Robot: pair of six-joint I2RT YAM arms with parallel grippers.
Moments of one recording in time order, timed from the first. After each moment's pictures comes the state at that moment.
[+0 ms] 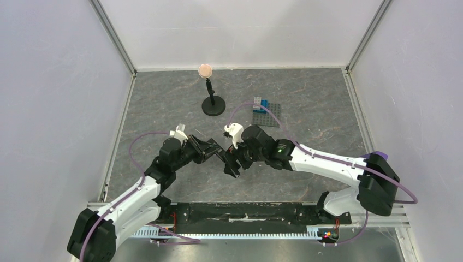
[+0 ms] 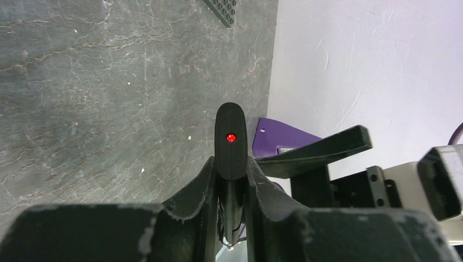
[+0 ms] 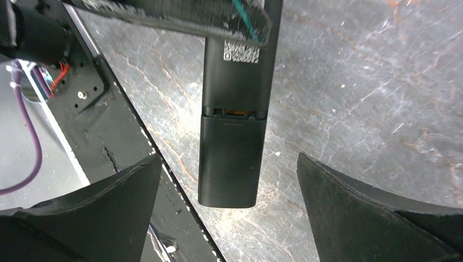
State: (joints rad) left arm -0.48 0.84 0.27 0.24 0.29 -1.26; right arm 1.01 1.40 0.95 -0.26 -0.16 0.22
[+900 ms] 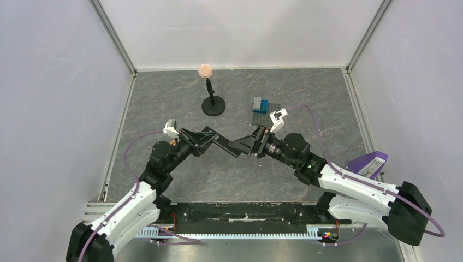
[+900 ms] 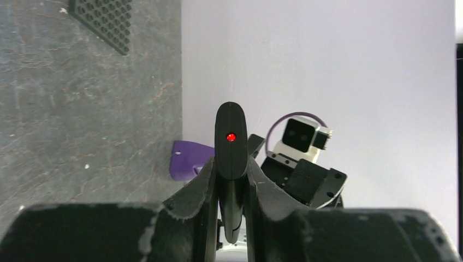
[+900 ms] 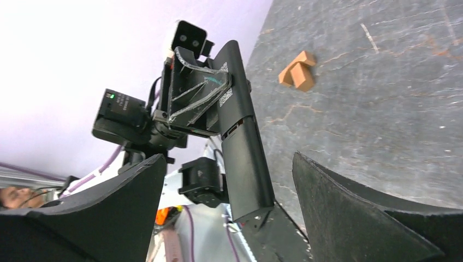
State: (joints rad) left arm -0.48 0.69 0.28 0.38 0.24 -1.47; right arm 0.89 1.01 0.58 0.36 -0.08 1.01
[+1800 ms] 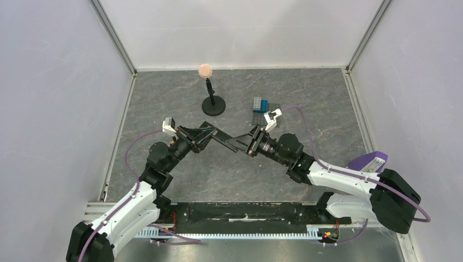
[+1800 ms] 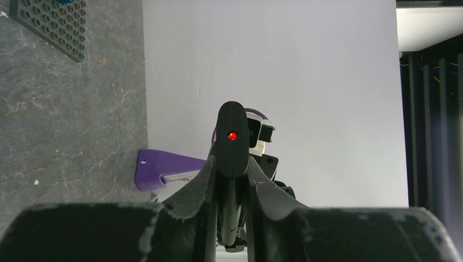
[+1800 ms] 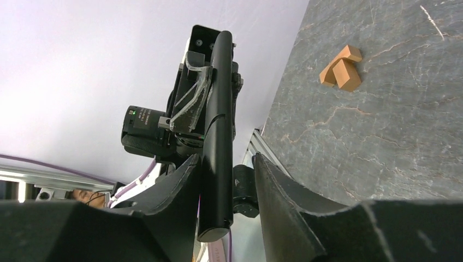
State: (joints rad) left arm -0.48 0.71 0.28 0.52 0.22 -1.58; right arm 0.90 1.17 0.54 0.65 -0.13 1.20
